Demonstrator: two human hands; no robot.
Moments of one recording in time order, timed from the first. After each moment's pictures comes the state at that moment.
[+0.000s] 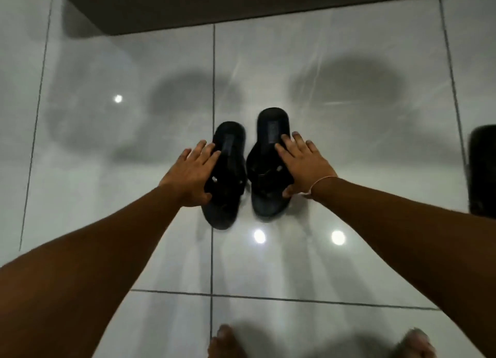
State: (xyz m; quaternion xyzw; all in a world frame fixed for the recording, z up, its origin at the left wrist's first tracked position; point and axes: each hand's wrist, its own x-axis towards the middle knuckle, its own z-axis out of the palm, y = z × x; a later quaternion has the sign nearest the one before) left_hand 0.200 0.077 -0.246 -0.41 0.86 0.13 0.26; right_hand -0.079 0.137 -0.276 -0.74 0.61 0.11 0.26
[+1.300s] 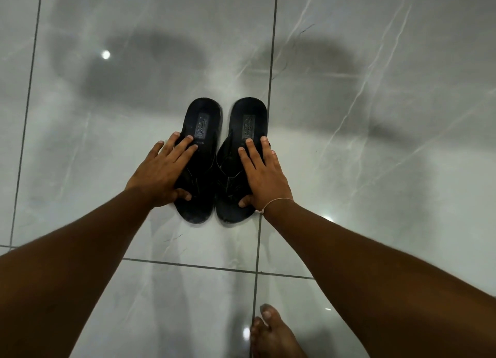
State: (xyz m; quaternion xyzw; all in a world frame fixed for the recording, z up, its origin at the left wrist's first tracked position) left_hand 0.414 0.109 -0.303 -0.45 0.84 0.15 0.24; right_hand 0.174 0.175 -0.332 -0.73 0.62 0.05 0.28
